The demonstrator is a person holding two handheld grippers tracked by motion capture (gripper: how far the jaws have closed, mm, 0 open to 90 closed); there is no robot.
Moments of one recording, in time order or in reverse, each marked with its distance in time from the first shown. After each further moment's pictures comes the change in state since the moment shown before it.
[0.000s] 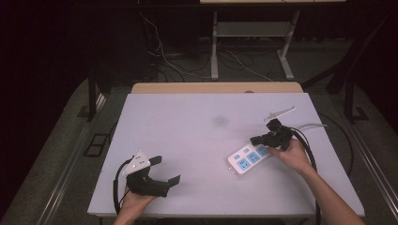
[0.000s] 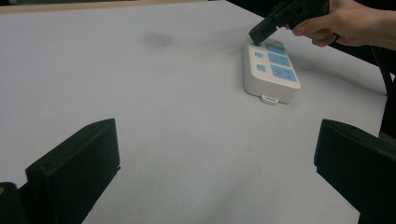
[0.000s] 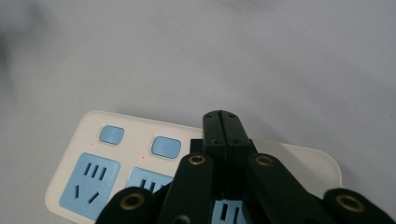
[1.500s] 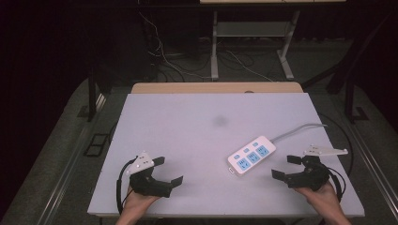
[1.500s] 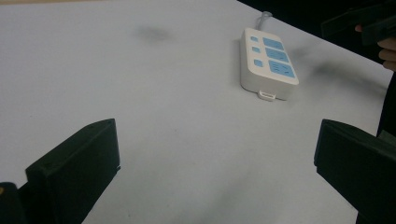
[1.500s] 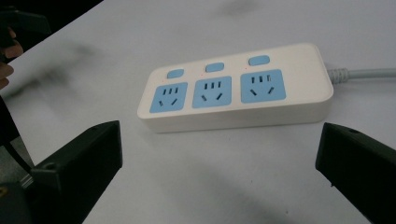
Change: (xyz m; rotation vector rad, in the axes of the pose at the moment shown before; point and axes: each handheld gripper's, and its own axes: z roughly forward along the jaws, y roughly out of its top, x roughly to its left) left arm -0.003 -0.001 0.007 0.027 -0.013 -0.002; right arm 0.061 -0.106 -0.074 -0.275 -0.082 0.140
